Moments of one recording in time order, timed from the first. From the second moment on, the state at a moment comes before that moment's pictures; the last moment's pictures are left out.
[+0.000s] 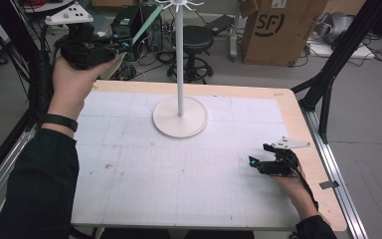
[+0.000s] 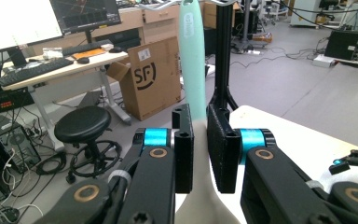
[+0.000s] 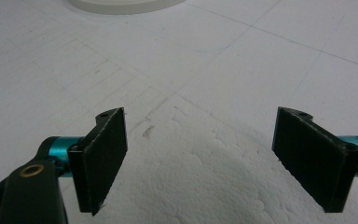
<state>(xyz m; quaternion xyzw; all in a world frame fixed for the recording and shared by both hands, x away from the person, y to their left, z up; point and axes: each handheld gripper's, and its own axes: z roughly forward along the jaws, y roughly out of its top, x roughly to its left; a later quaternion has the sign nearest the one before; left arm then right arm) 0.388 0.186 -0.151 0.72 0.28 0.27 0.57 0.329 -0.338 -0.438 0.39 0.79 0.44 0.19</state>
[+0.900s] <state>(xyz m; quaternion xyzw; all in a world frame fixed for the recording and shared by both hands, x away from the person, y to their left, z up) 0.386 0.184 -0.168 0.72 0.28 0.22 0.59 0.328 -0.338 -0.438 0.39 0.79 0.44 0.19</state>
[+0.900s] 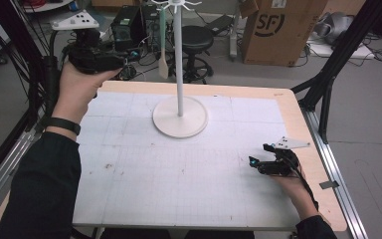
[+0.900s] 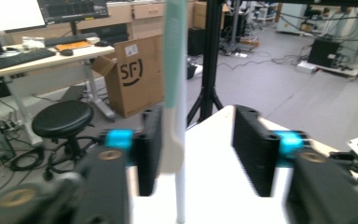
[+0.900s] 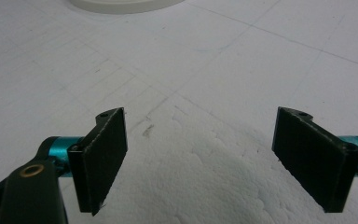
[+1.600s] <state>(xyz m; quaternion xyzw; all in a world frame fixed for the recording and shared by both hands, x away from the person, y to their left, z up) 0.320 0.244 -0.310 0.73 0.26 0.20 0.60 0.327 -0.337 -0.437 0.39 0.79 0.43 0.19</state>
